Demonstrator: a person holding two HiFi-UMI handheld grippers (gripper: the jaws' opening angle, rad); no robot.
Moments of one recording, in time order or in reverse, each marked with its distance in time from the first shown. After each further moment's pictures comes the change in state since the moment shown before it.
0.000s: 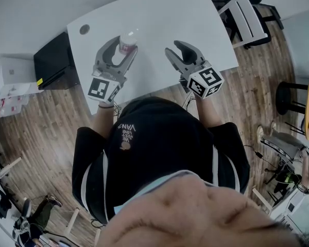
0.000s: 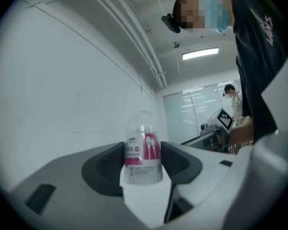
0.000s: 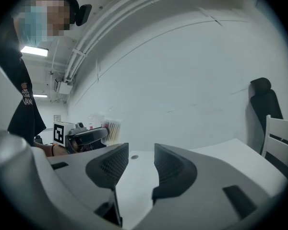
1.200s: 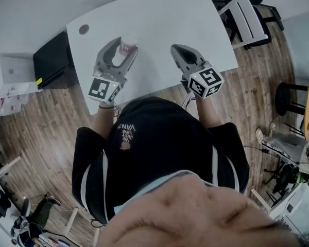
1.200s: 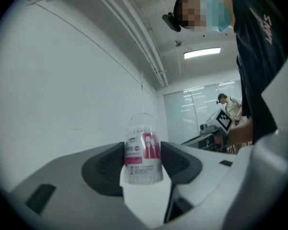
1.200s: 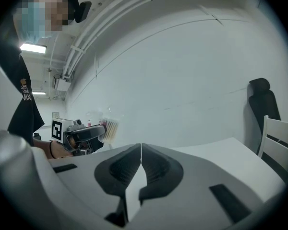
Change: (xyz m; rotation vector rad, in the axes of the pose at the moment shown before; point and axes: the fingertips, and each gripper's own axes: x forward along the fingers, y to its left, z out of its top) left arm 0.005 -0.001 -0.009 -0.017 0.015 -0.001; right arm -0.001 -0.015 -0.010 -0.005 0.036 -0.019
